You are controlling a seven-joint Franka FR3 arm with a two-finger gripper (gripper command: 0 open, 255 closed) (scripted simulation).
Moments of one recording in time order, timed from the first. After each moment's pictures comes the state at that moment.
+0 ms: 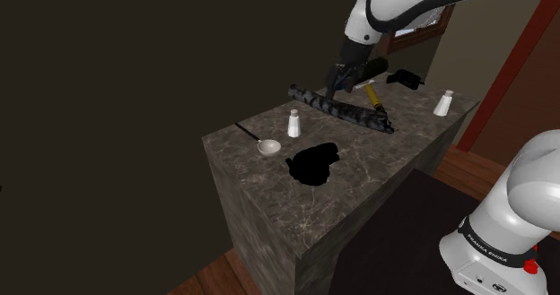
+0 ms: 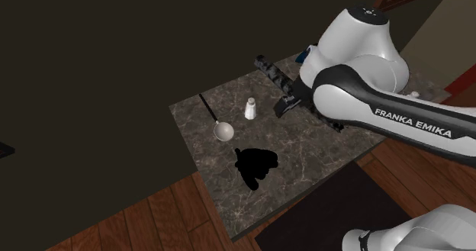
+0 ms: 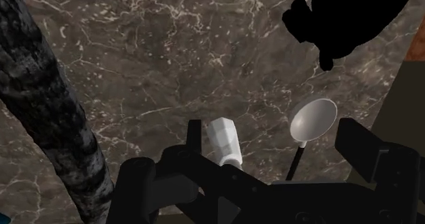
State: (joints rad) arm -0.01 -0.43 0.04 -2.37 0.13 2.14 -0.01
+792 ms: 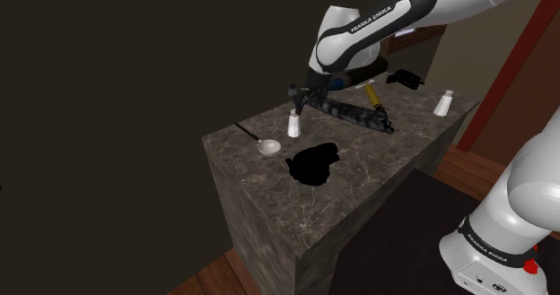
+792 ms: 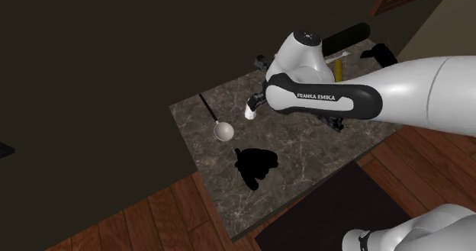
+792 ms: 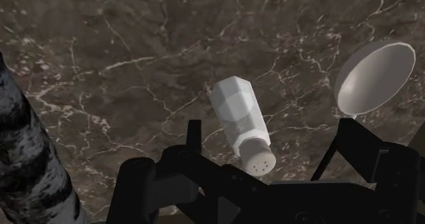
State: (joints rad) arm 0.00 0.01 0.04 -2.21 0.17 2.45 -0.06
